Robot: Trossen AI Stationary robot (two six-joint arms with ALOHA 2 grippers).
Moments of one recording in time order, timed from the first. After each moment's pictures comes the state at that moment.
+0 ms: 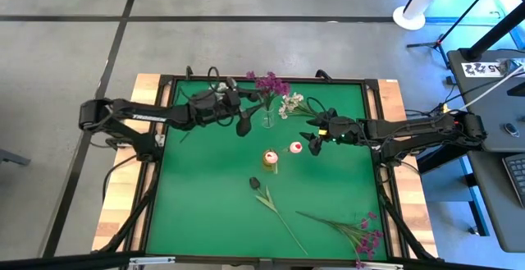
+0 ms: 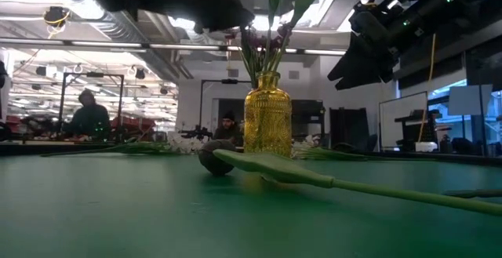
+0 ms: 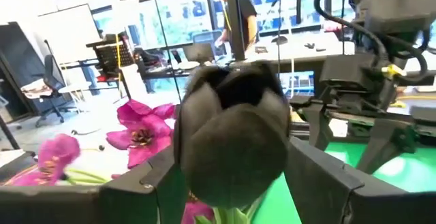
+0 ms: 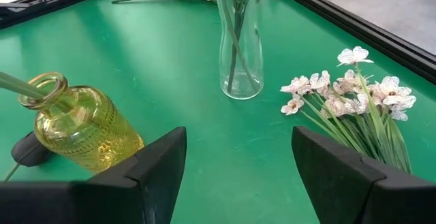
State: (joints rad) left arm 0.23 1.37 0.76 0.60 -0.21 0.17; right arm -0.05 1.08 0.57 -0.05 0.32 0.36
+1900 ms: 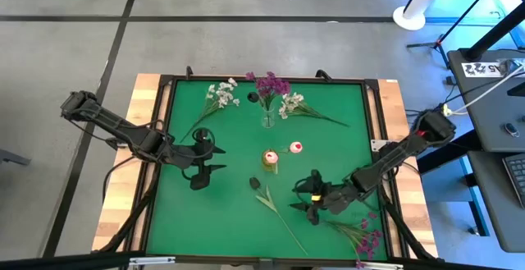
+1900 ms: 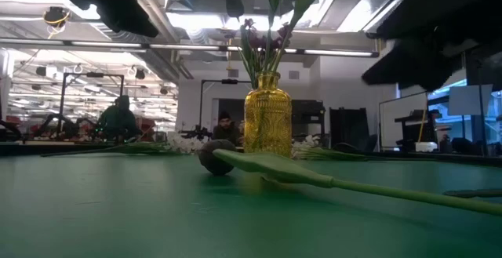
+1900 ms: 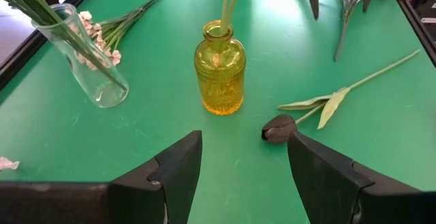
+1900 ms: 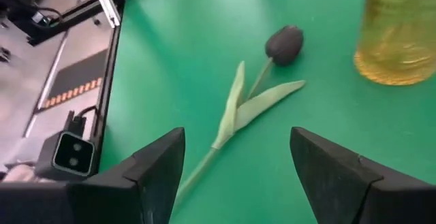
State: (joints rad) left arm -0.39 1.01 0.68 -0.34 -0.46 -0.31; right arm 0.63 1.53 0.71 0.23 0.48 0.79
